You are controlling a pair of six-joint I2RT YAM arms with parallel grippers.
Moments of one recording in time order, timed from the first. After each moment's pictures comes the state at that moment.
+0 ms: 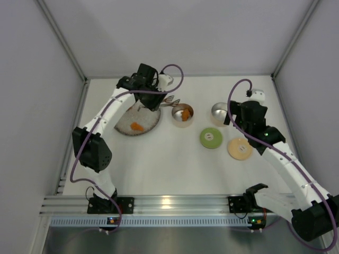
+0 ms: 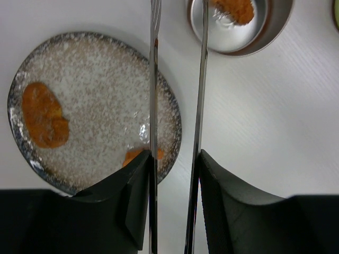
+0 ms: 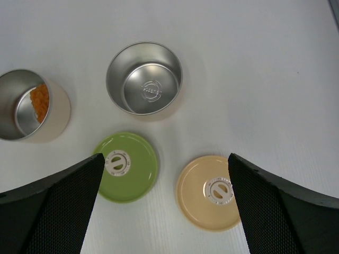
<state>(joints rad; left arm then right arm) -0.47 1.84 1.83 -0.94 0.10 0.32 0.37 1.00 0.94 -0.50 0.42 0.35</state>
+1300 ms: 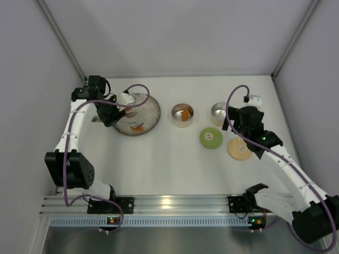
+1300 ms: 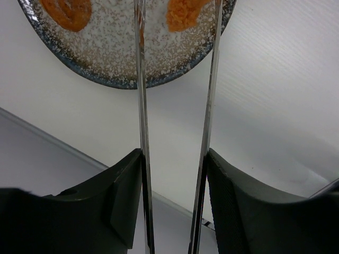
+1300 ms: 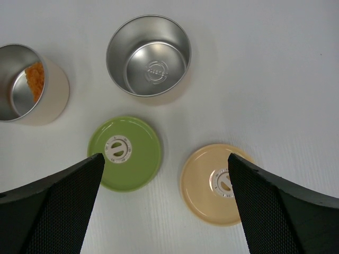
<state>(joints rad) -0.02 1.53 1.53 -1.18 0.22 1.00 0.37 0.98 0.84 -0.45 0.36 0.37</state>
